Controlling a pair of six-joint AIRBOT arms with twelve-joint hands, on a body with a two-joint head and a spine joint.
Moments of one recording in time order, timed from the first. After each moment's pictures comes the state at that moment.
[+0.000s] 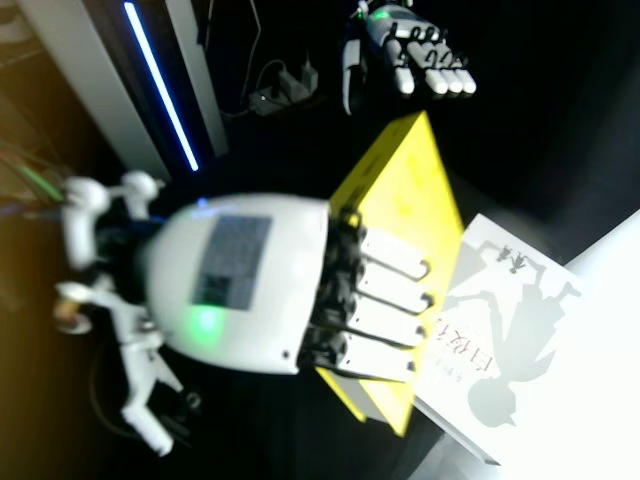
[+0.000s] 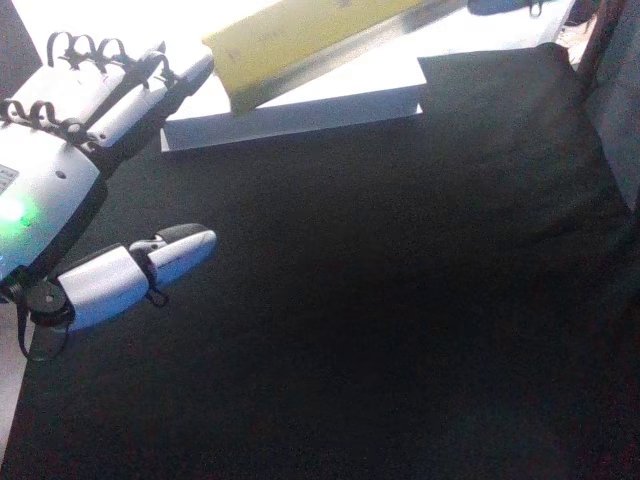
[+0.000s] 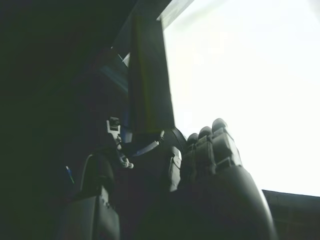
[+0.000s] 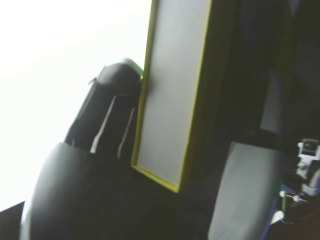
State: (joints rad) left arm 0.92 -0.89 0.83 -0.29 -1.39 1.47; right arm -0.20 -1.23 1.62 -0.33 0.70 -0.47
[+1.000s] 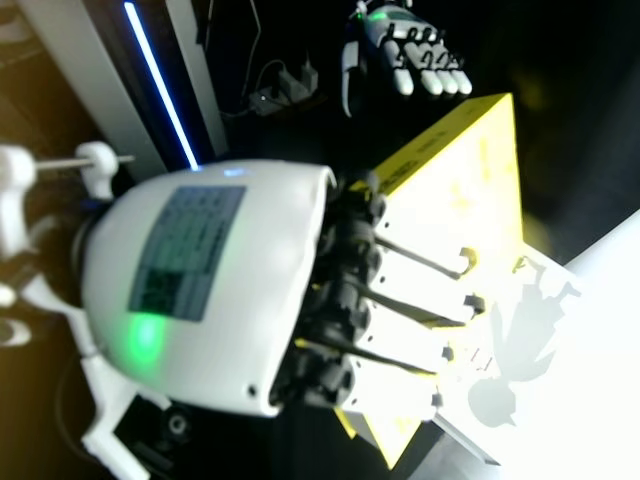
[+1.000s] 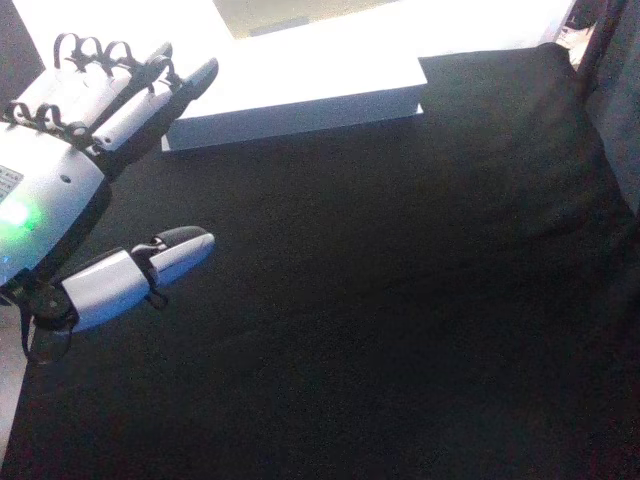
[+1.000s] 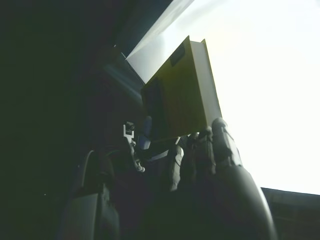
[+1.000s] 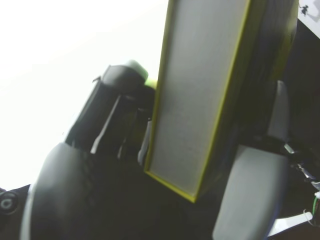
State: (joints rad) left arm 0.92 -0.90 0.84 -0.27 -1.40 1.47; right arm -0.14 -1.23 1.67 -0.29 0.68 -0.47
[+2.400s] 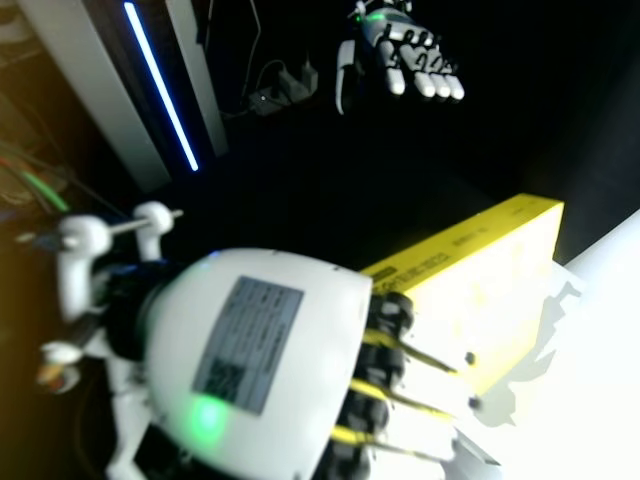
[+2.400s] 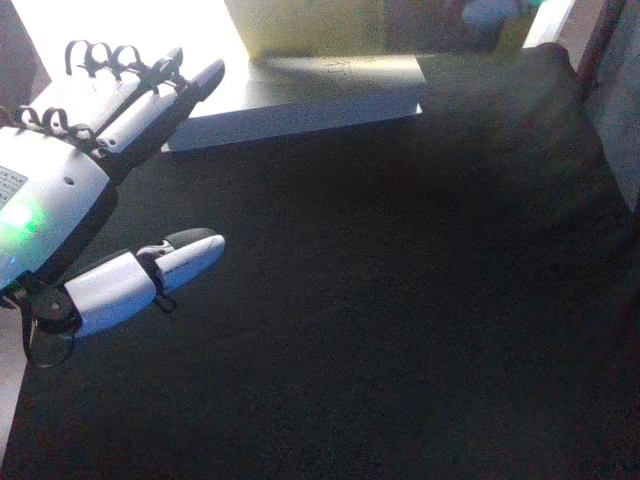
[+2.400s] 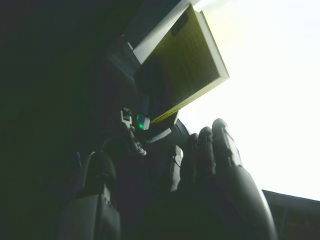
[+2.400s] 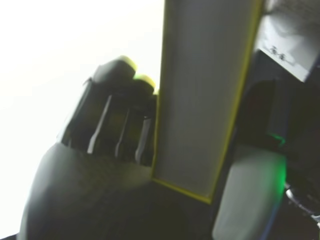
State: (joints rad) left arm 0.93 -0.91 0.85 -0.25 -1.39 1.39; right arm -0.20 -1.31 1.74 -0.35 0.54 -0.48
